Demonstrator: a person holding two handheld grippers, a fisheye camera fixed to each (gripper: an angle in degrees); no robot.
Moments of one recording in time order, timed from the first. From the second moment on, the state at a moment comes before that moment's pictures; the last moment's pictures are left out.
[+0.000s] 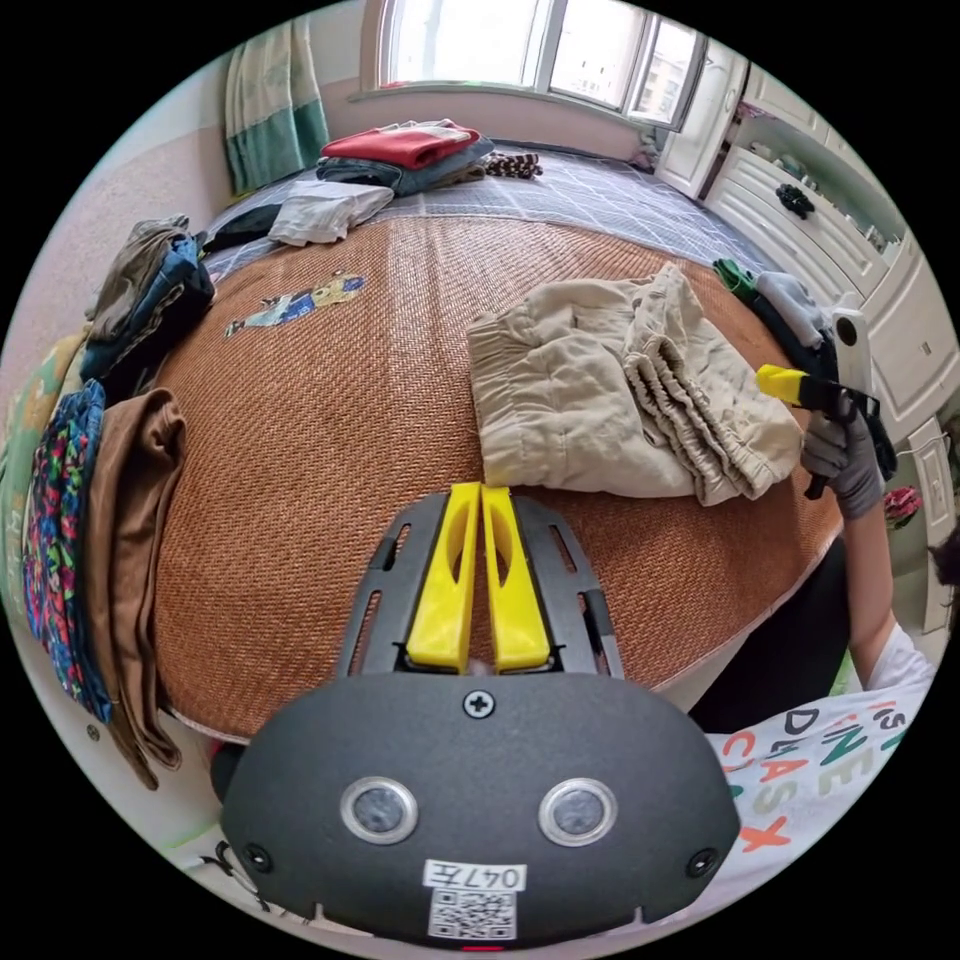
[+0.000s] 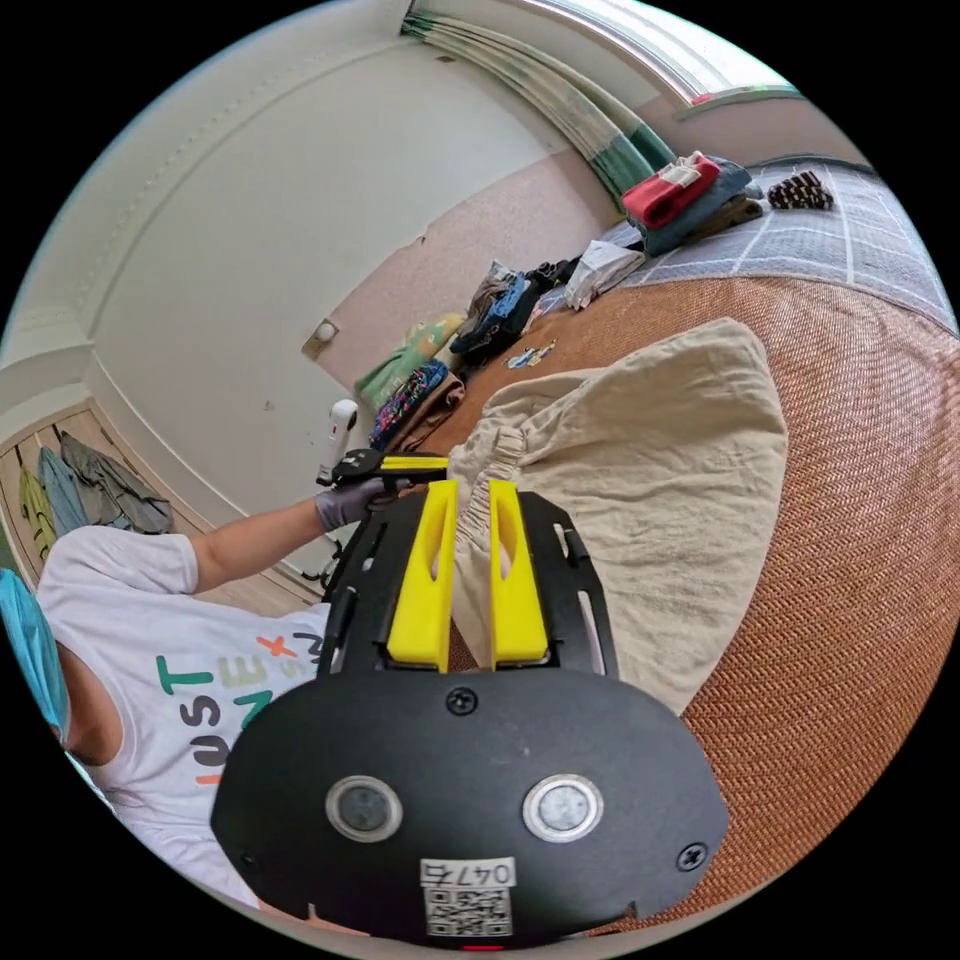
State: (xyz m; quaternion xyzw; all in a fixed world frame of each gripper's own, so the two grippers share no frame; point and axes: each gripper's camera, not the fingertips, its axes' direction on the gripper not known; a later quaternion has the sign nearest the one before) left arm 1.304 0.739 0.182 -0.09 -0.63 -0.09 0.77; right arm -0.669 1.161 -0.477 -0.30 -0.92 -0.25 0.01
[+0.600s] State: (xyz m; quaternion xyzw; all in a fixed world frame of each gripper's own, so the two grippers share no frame) left arm 1.326 0.763 0.032 0.11 -0.51 -0.15 0.84; right arm -0.428 1.223 -0.618 0.10 -0.86 -0.48 0.15
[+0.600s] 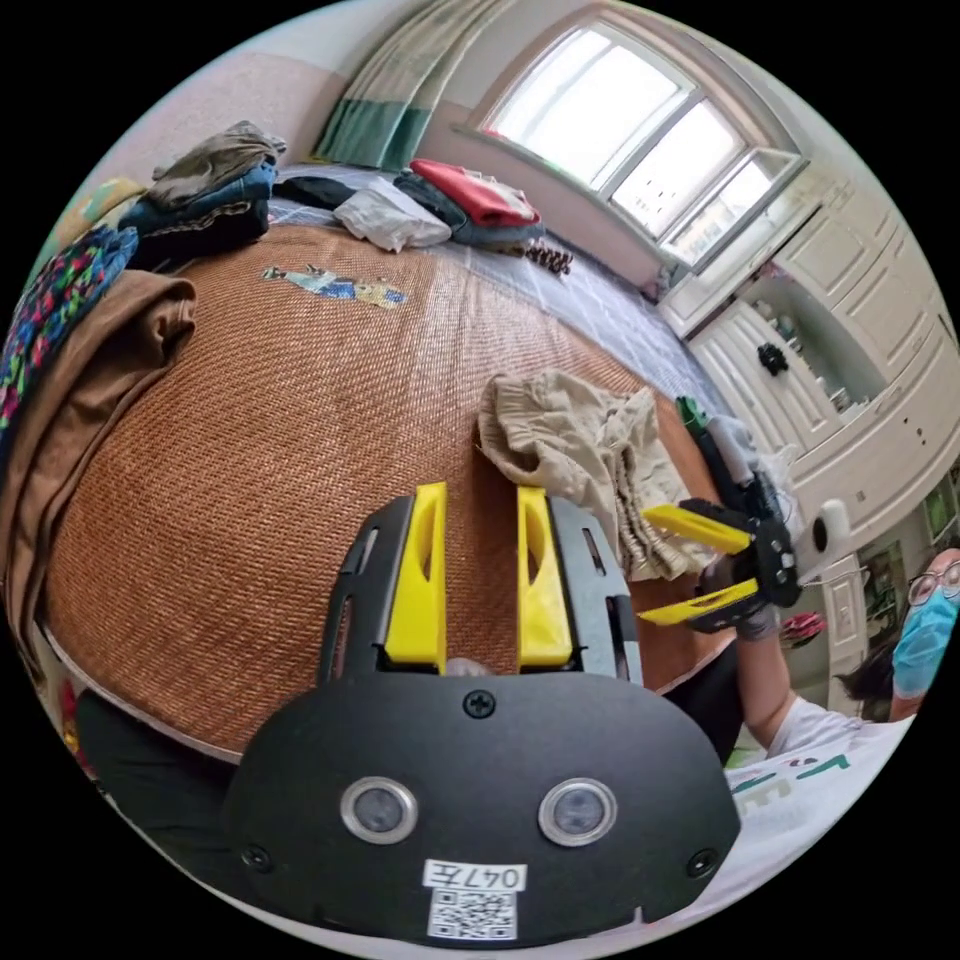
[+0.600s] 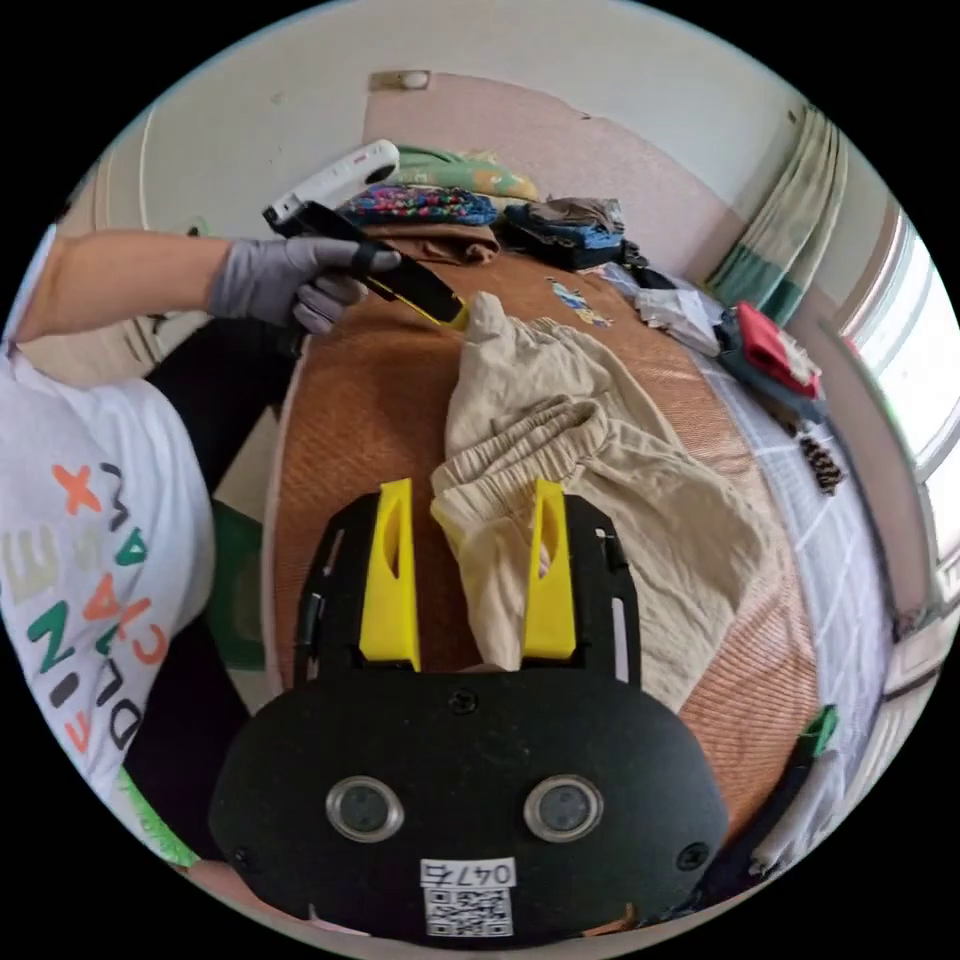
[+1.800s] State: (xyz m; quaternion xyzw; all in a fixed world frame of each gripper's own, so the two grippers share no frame) left arm 1.313 0.531 0.124 -0.03 -0.71 0.02 0.70; right arm -0.435 1.291 -0.178 -0.26 -0.90 -0.08 0.34
